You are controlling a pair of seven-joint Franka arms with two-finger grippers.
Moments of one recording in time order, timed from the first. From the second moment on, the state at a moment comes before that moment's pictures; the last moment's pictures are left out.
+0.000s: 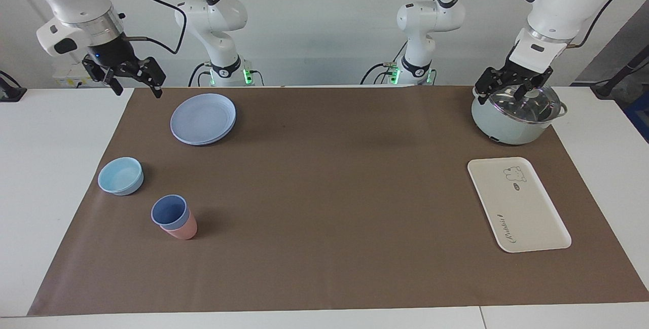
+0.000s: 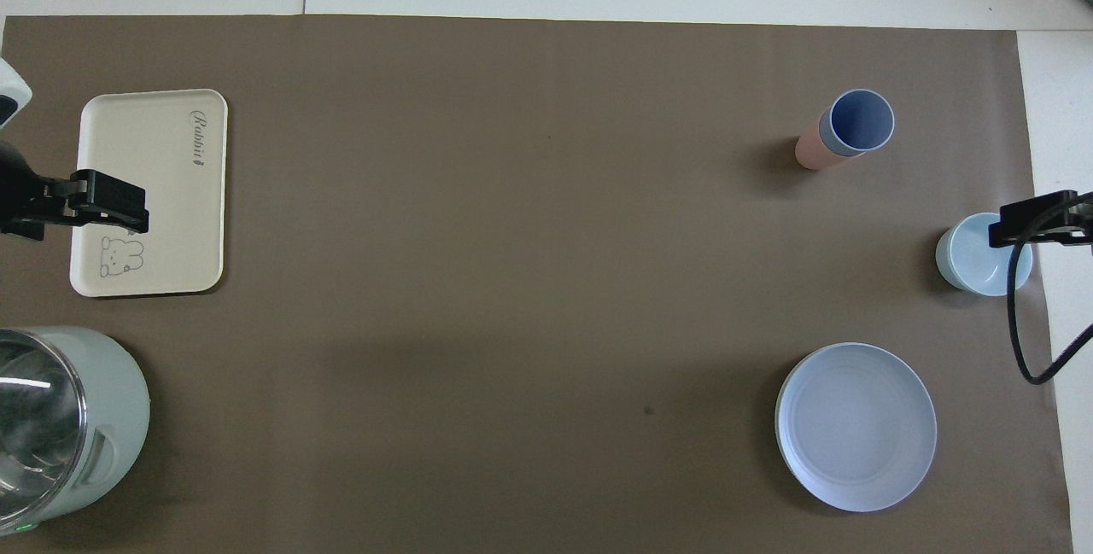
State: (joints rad) left arm -0.02 -0.01 -0.06 -1.57 0.02 1.53 -0.10; right arm 0.04 -0.07 -0.11 -1.62 -0.02 1.54 0.04
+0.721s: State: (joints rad) left arm -0.02 -0.01 -0.06 -1.57 0.02 1.53 -0.10; right arm 0.04 -0.07 -0.11 -1.69 -0.02 1.73 -0.11
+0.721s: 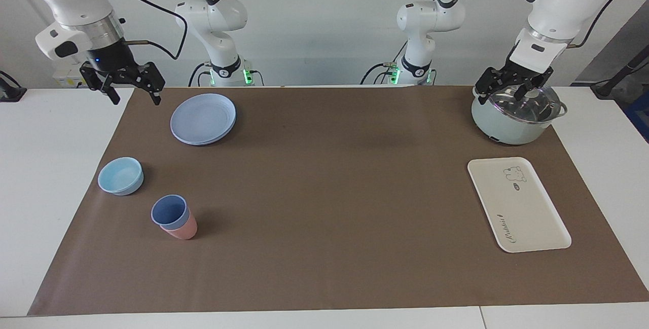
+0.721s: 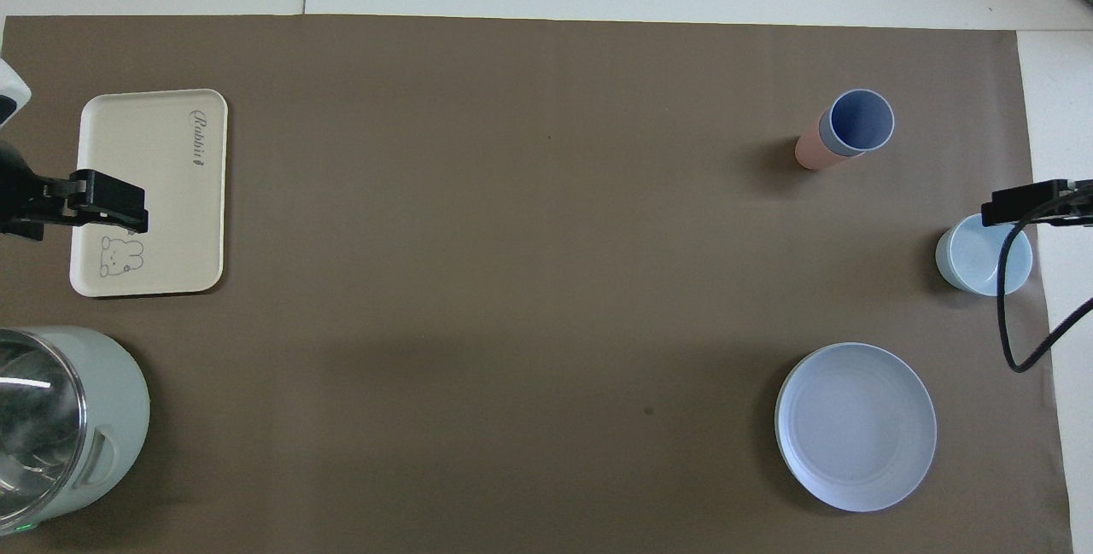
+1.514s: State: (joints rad) left arm -0.02 -0.01 -0.06 -1.58 0.02 1.54 -0.10; right arm -0.18 0.09 -0.12 -1.91 0.56 2.17 -1.27
